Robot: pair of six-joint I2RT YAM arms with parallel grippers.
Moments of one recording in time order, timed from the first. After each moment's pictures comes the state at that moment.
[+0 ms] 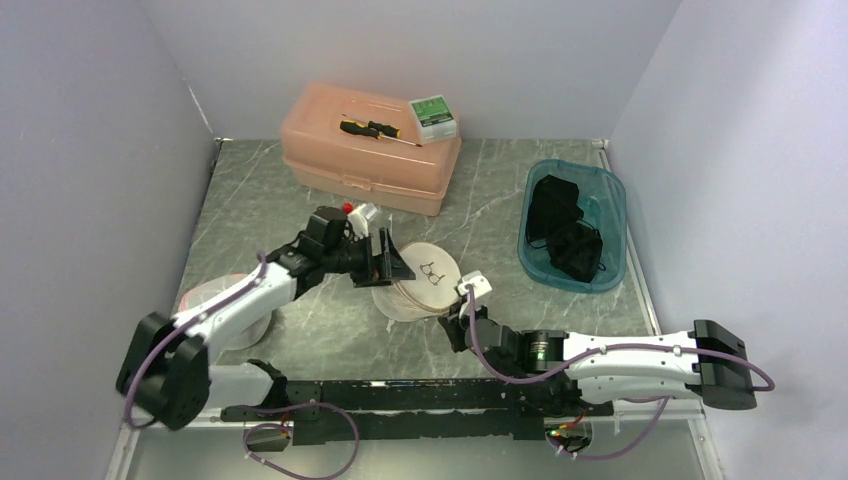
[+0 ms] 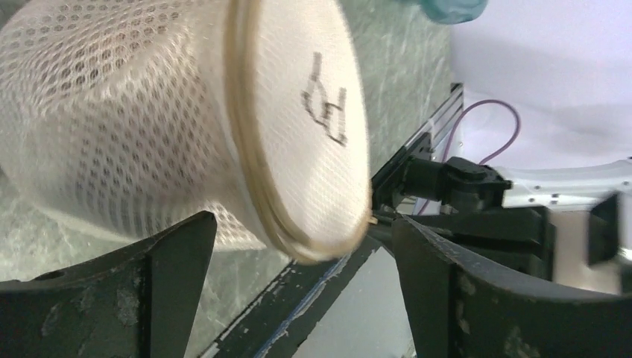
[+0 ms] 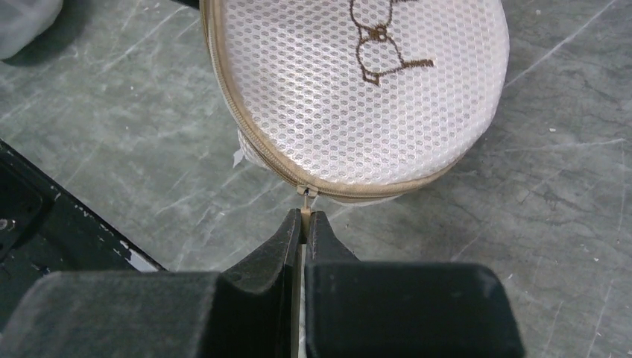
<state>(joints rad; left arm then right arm) -0.53 1.31 0.77 -0.16 0.58 -0.73 1.38 0.92 0.42 -0.01 0.66 0.55</state>
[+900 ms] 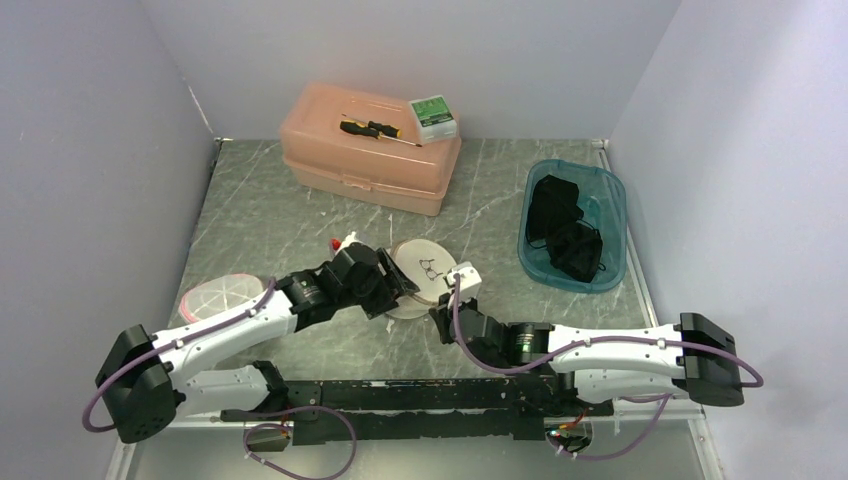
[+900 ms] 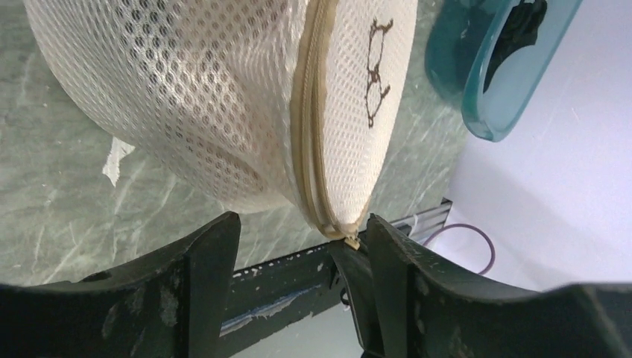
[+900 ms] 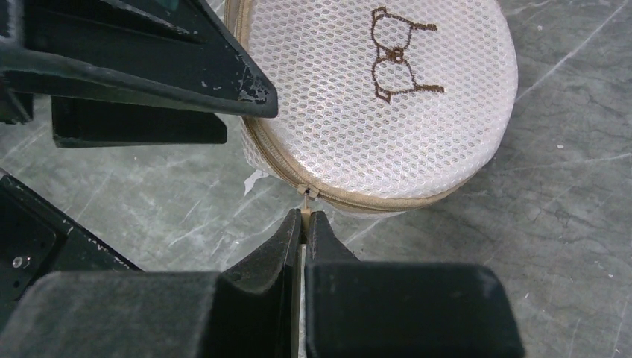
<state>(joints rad) -0.89 1.12 0.75 -0.36 -0.05 -1.33 1.35 1.05 0.53 -0.01 0.67 0.58</state>
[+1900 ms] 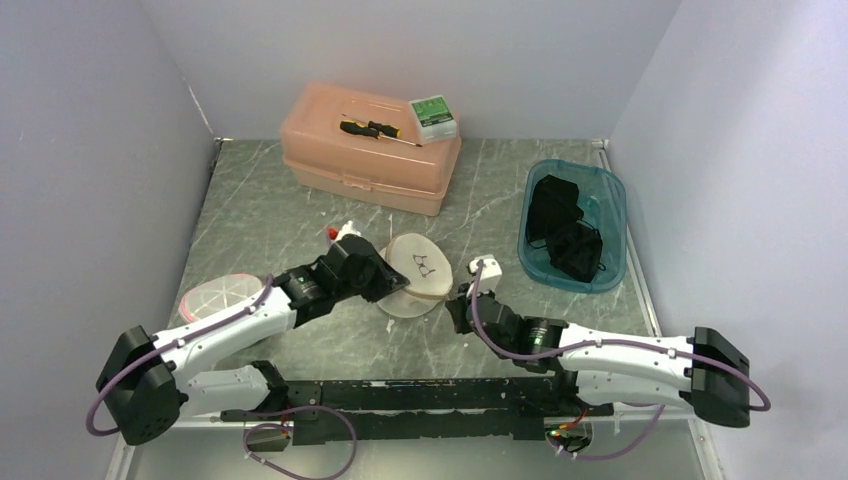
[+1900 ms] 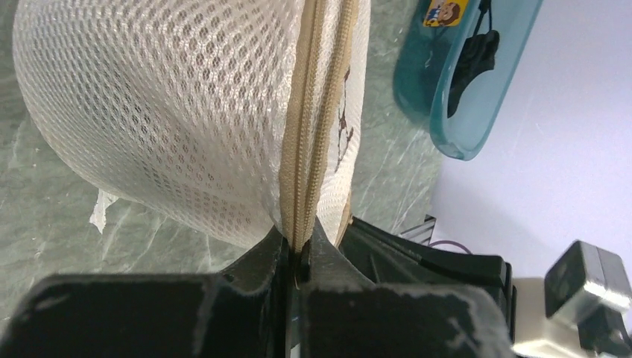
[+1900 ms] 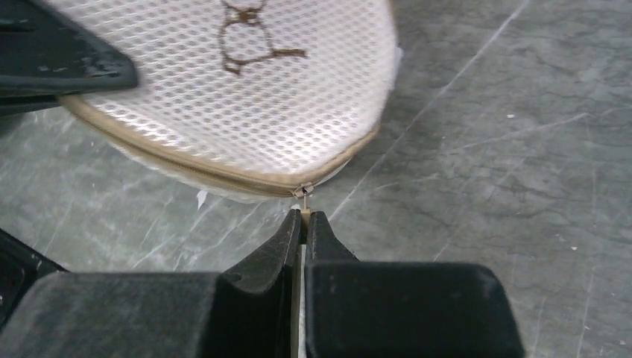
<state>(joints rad) -0.84 1.15 0.75 -0.26 -0.07 -1.27 1.22 0.97 0.45 -0.02 0.60 0.63</state>
